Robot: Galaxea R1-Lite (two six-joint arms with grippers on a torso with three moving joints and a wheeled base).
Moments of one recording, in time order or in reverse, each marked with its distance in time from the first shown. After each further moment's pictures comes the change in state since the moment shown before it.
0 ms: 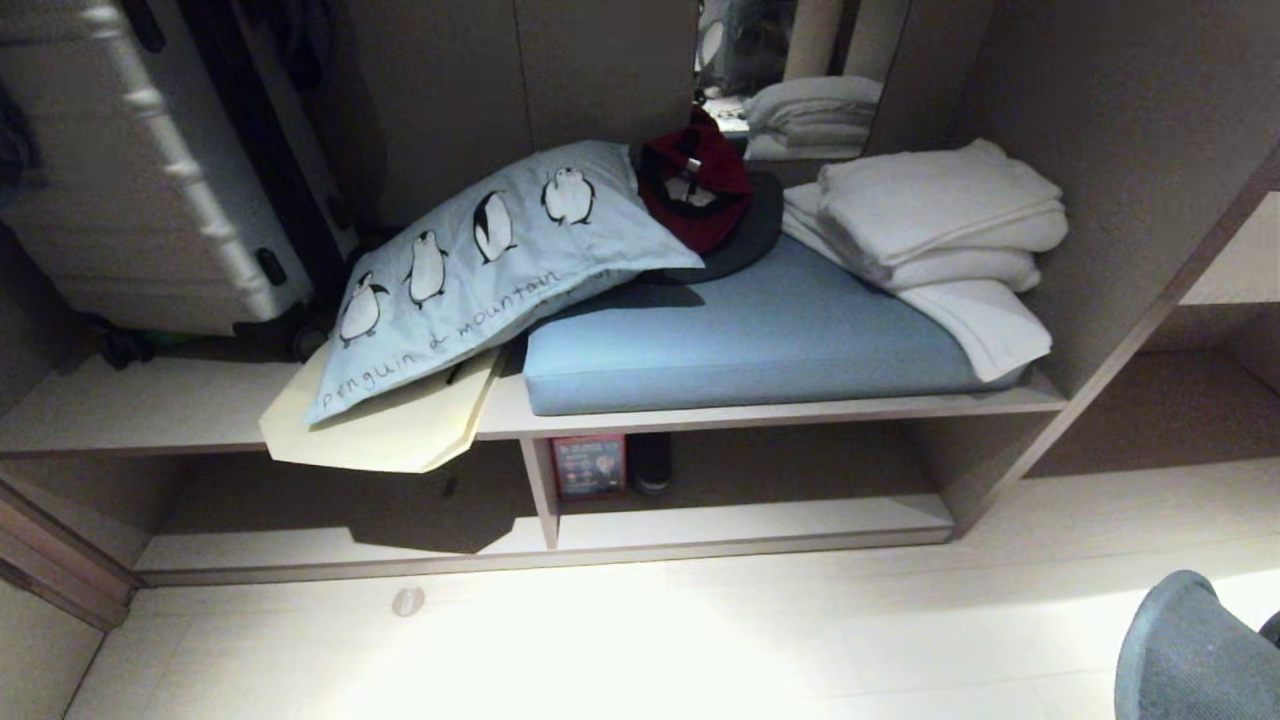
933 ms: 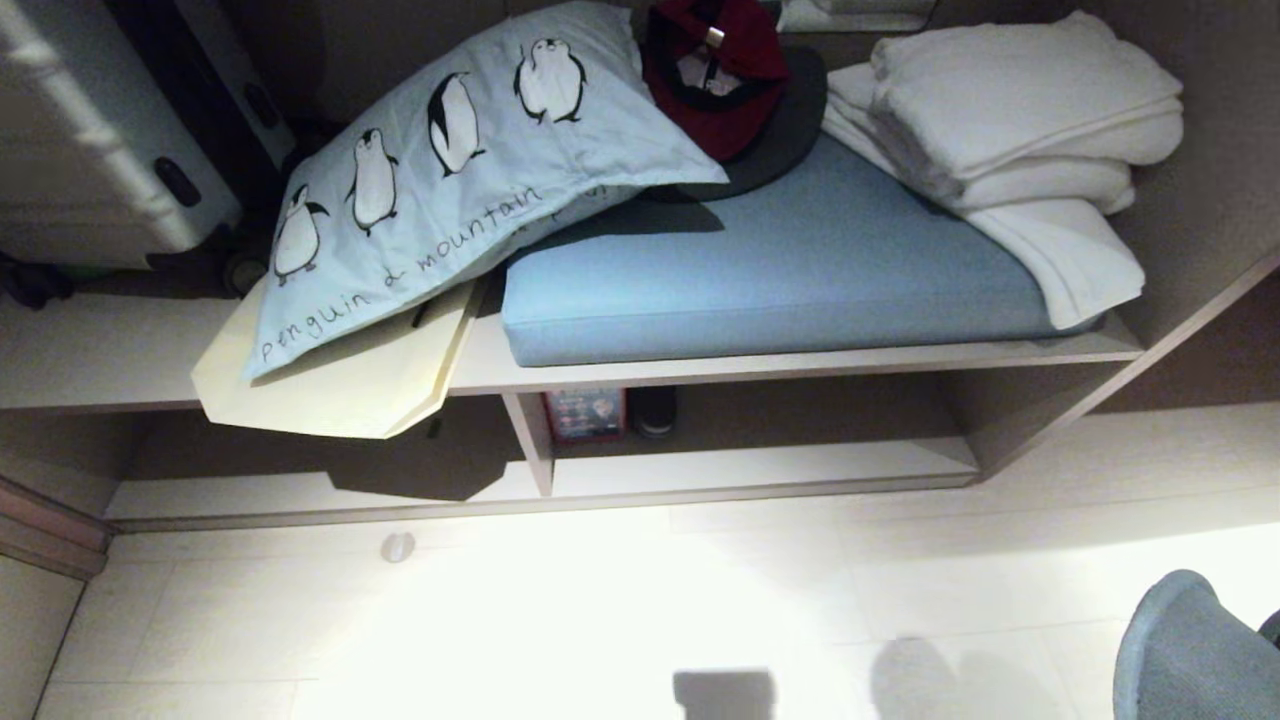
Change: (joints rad) left arm 0.000 0.000 -0.001 0.001 0.000 0.000; right arm 0.000 0.000 0.000 0.000 0.000 0.000
